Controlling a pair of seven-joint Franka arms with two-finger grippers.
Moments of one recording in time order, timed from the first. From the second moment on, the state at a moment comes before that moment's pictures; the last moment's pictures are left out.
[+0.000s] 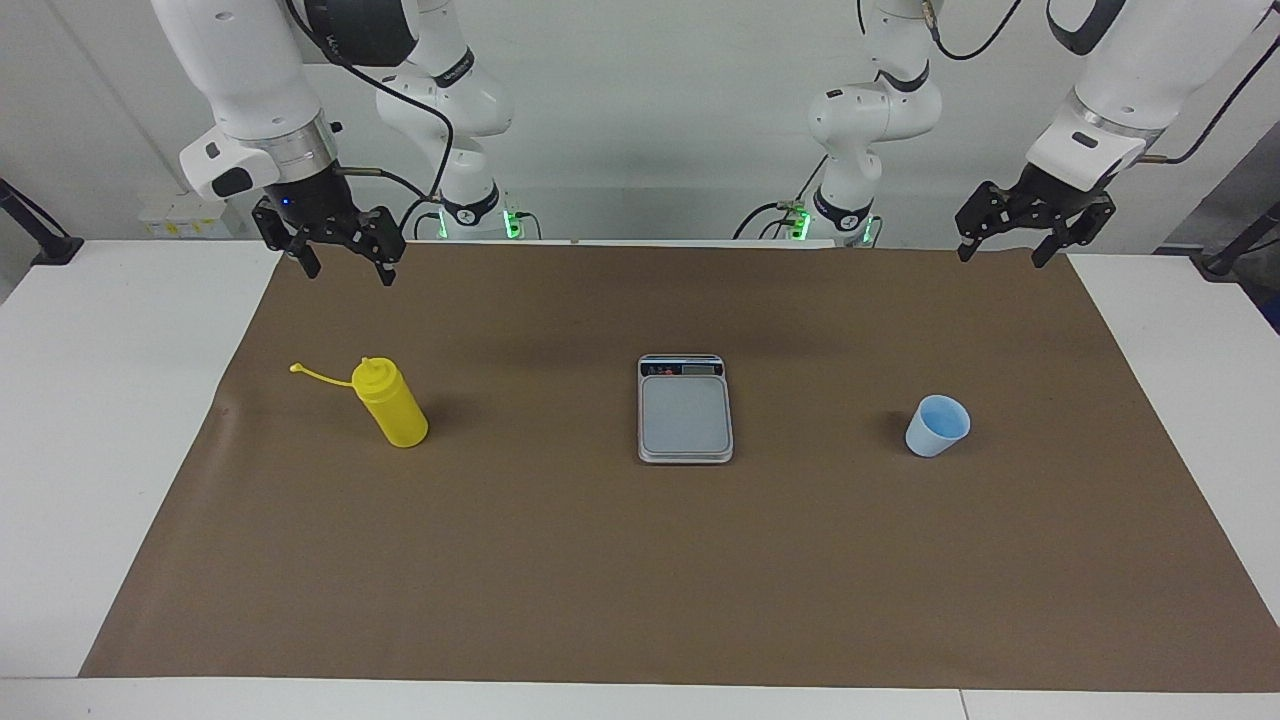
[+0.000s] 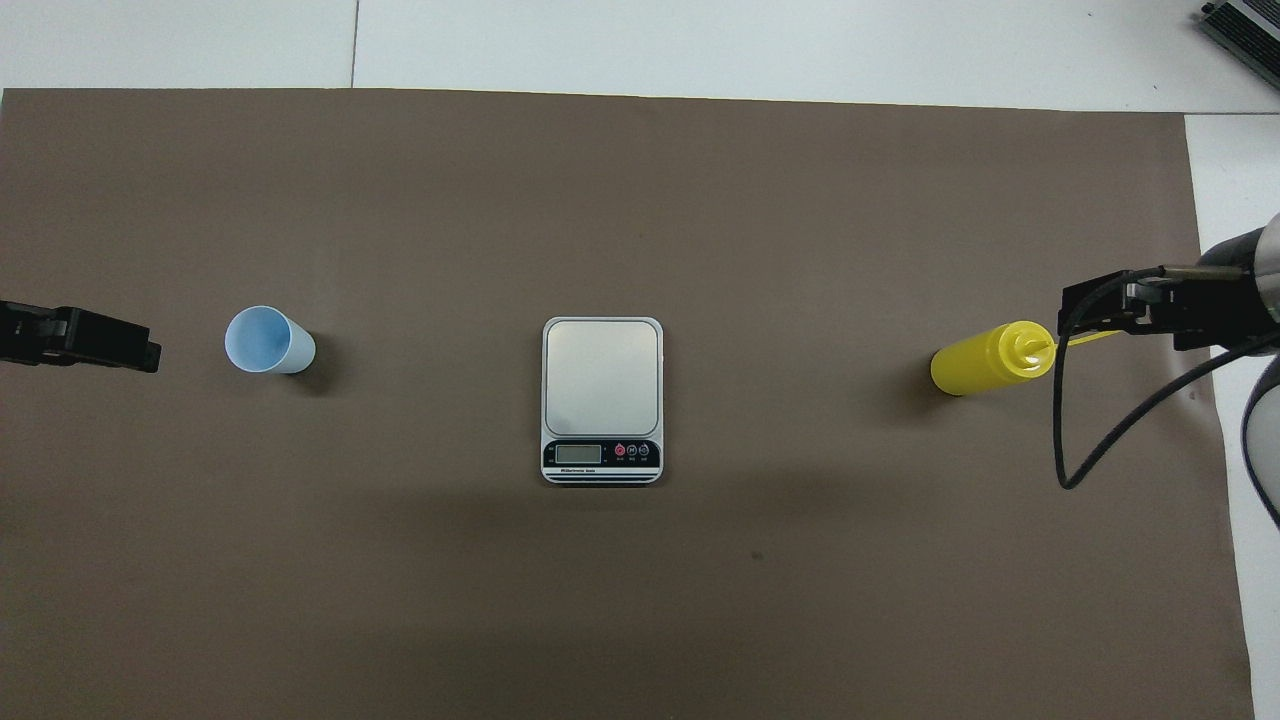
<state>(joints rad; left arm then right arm) 0.11 -0.07 -0.18 -1.60 -0.06 1.52 0.06 -0.06 -0.02 0.09 -1.60 -0.01 1.60 0.16</state>
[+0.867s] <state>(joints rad) 0.12 -0.07 -0.17 -1.61 -0.06 1.52 0.06 -0.06 -0.02 0.09 -1.60 -0.01 1.60 0.16</state>
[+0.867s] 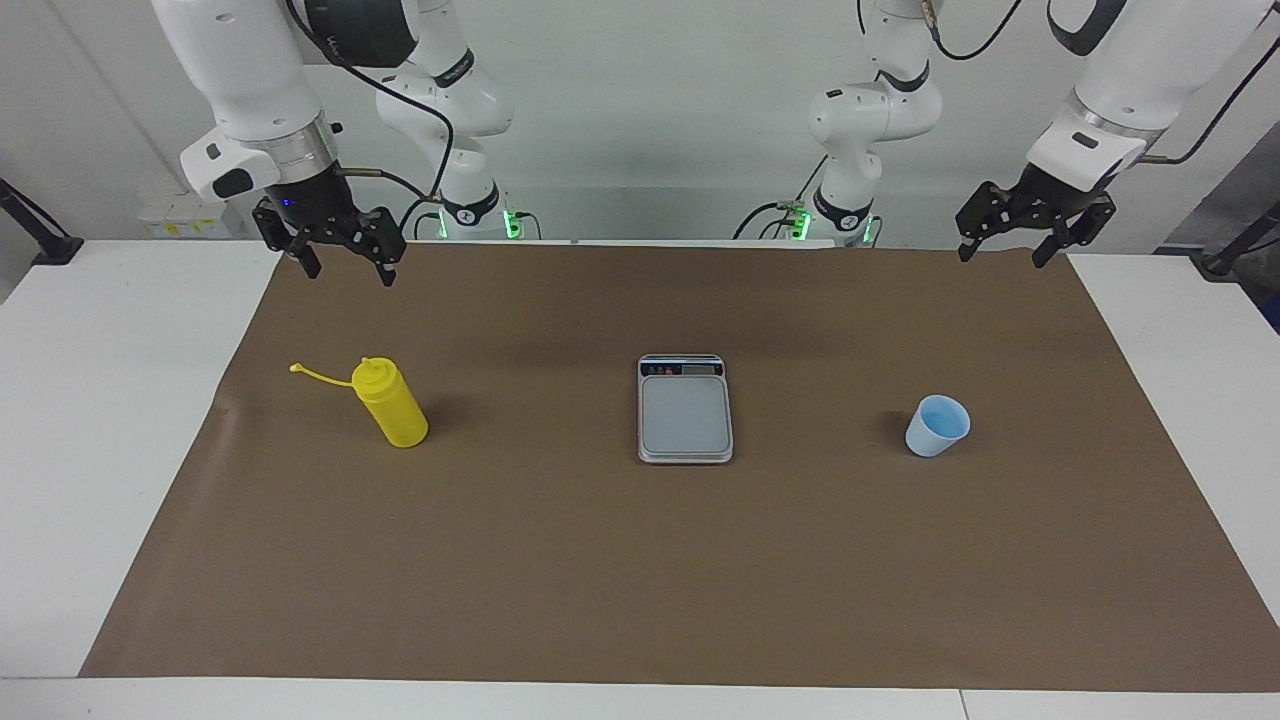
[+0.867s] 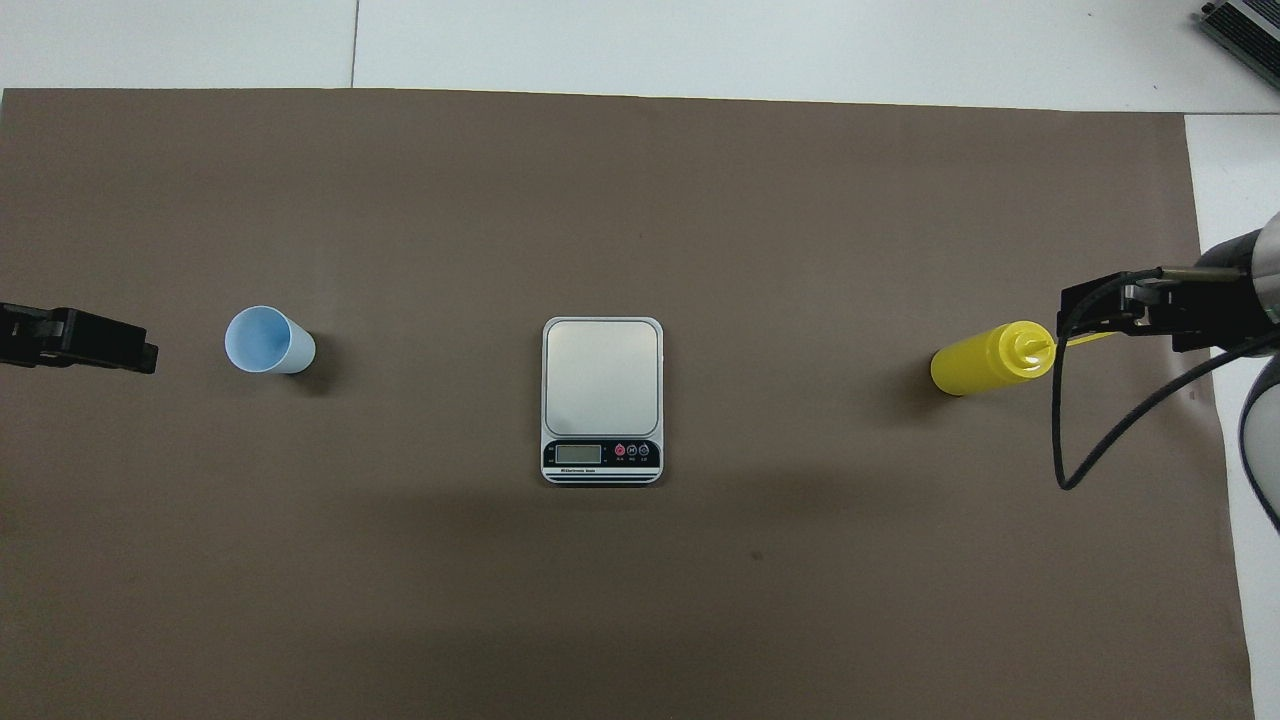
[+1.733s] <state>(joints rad) 0.17 0.04 -0.15 -1.79 -0.06 1.86 0.02 -0.06 -0.02 0.09 -1.62 -0.01 1.60 0.16</state>
